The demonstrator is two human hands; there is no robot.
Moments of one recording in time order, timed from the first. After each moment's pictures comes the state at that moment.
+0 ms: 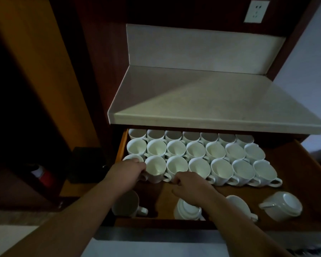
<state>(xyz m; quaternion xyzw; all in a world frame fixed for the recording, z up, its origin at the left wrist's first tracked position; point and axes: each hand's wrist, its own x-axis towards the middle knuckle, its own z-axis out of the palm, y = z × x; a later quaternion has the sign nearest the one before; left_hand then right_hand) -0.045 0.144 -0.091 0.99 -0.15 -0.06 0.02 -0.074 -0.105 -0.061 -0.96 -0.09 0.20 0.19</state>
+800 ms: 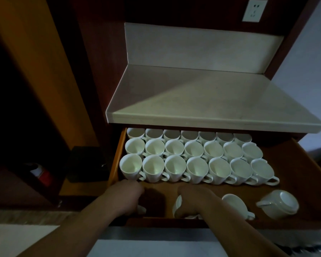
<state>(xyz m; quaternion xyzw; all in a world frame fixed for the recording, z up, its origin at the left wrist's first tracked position) -0.094 0.128 -0.083 0.95 -0.15 -0.27 0.03 -0.090 -0.113 -0.069 -0.94 -0.12 0.32 0.05</state>
